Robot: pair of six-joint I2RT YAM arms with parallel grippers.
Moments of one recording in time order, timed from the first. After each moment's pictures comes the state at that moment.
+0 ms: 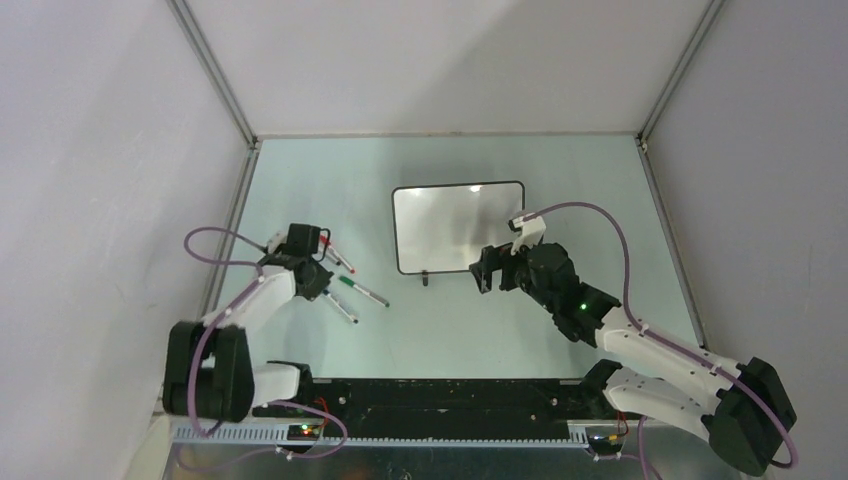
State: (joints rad) left arm -0.12 1.29 0.64 -0.51 -0.25 -0.92; right arm 0.76 0.96 0.57 0.03 0.22 0.30
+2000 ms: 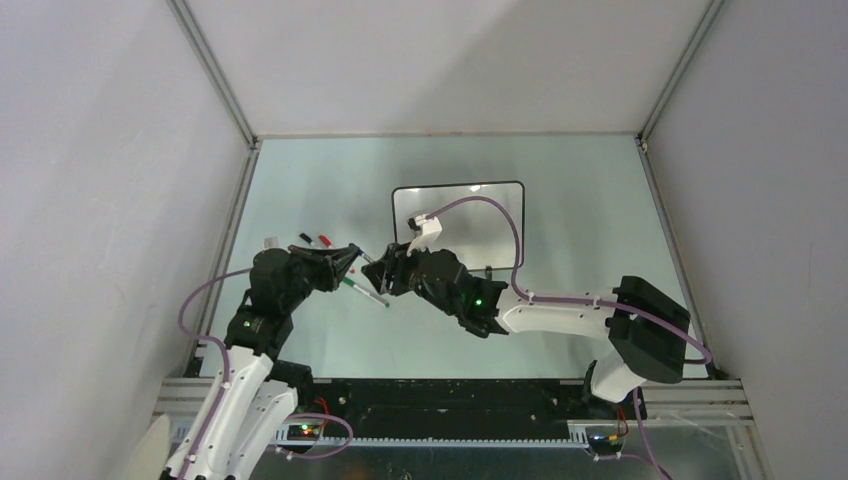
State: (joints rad) left arm -0.19 0.58 0.51 -0.31 0.20 -1.57; right arm 1.18 1.57 0.98 0.44 0.31 0.67
